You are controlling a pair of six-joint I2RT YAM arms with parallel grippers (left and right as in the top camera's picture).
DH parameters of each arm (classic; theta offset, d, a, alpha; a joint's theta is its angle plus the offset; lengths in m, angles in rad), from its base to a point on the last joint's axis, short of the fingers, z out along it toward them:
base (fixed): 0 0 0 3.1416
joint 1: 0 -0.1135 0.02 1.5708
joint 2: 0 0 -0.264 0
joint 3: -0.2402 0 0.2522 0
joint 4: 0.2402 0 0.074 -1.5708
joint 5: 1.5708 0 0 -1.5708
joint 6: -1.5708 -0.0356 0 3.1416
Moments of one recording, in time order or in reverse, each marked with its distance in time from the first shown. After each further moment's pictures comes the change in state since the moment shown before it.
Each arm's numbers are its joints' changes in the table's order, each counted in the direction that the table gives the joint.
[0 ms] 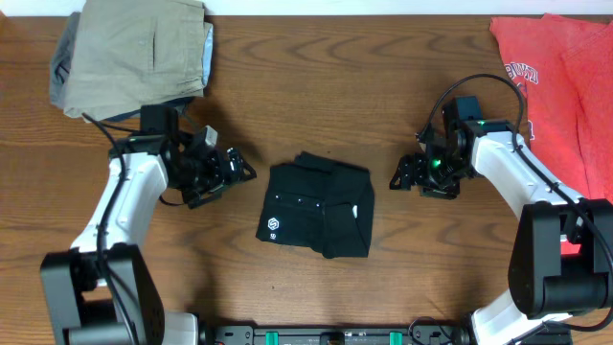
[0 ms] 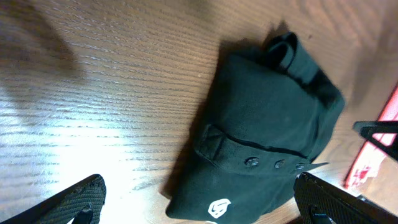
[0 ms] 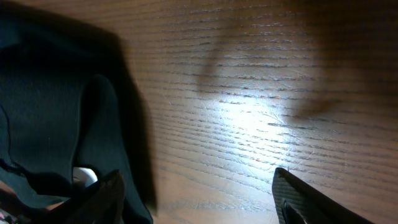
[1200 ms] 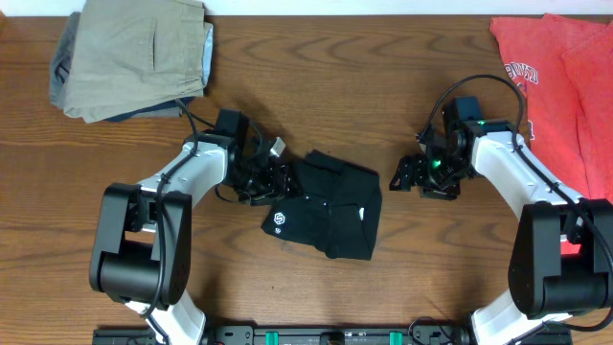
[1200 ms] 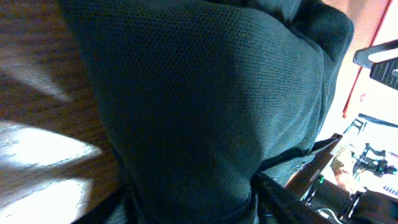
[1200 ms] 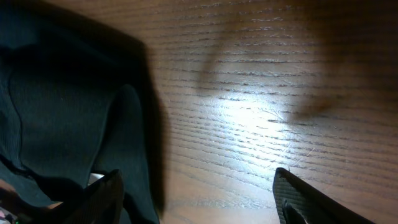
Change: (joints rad) left arm 0.270 0.229 0.000 -0.184 0.179 -0.035; right arm 0.000 0.000 0.000 0.010 0.000 0.000
